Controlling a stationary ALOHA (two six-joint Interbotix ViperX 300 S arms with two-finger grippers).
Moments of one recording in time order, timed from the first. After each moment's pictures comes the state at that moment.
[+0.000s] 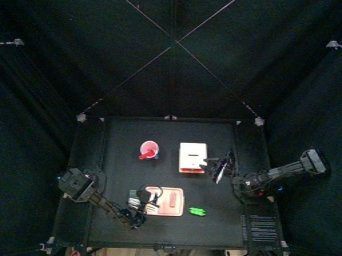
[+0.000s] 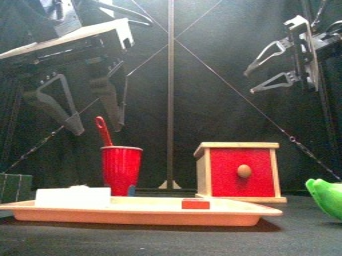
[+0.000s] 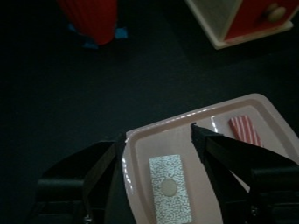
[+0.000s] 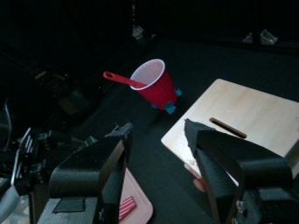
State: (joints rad) left arm -0.60 0.26 0.35 0.92 1.36 -2.22; right arm 0.23 -0.73 1.12 -1.71 0.72 2.47
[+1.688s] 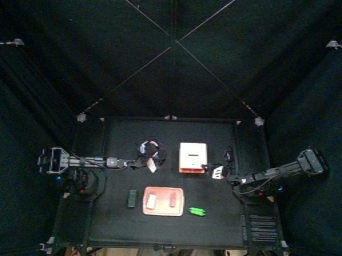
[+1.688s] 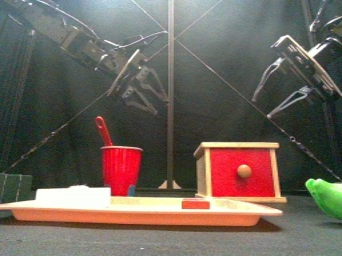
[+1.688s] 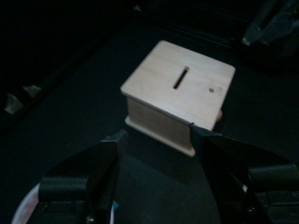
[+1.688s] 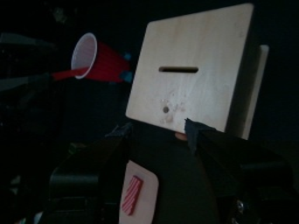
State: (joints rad) left arm 0.14 -0.18 0.67 1.75 0.31 -1.94; right arm 0.26 -0.66 1.01 -1.16 0.83 2.47
